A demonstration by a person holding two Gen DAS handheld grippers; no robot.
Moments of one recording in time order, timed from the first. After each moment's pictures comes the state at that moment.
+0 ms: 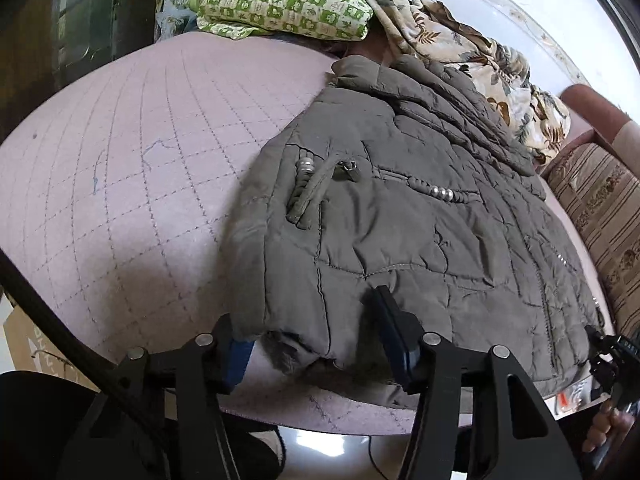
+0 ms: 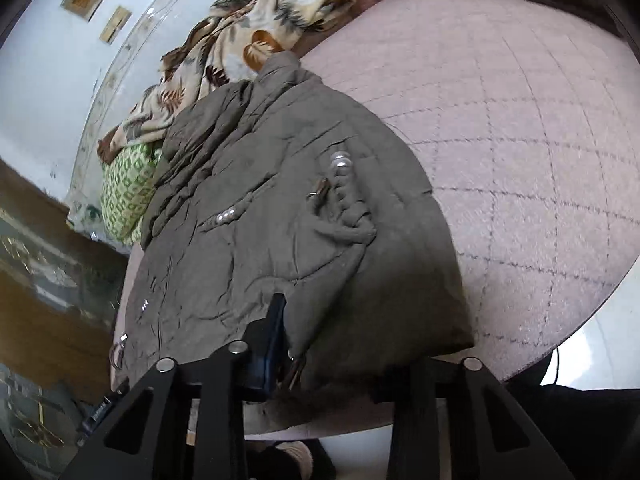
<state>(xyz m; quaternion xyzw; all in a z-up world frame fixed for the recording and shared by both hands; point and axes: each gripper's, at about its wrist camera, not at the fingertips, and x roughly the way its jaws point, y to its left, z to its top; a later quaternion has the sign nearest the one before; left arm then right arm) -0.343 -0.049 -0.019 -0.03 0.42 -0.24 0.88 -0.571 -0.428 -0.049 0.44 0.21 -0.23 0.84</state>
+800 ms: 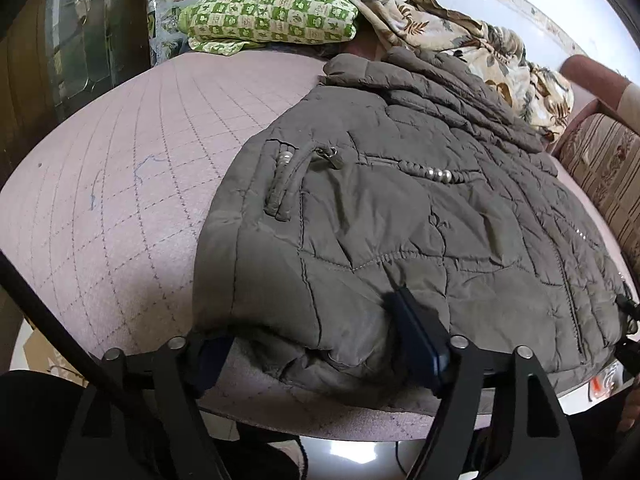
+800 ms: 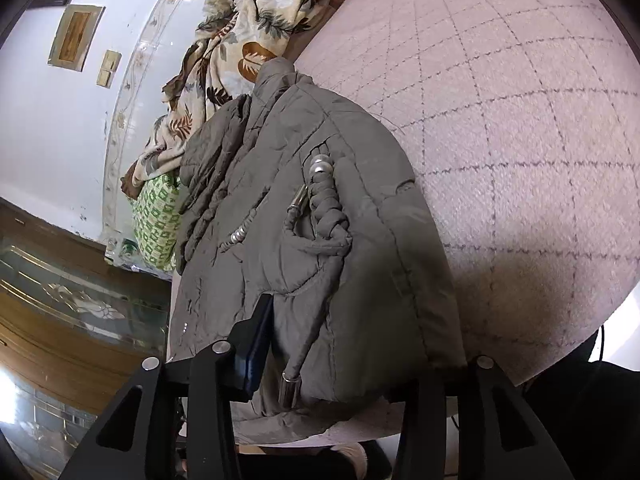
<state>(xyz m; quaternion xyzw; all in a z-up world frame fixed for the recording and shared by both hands) -0.355 -0.072 -0.025 0.02 0.40 -0.22 0.89 -0.583 -0.447 -0.065 0.52 0.16 -0.18 0.82</state>
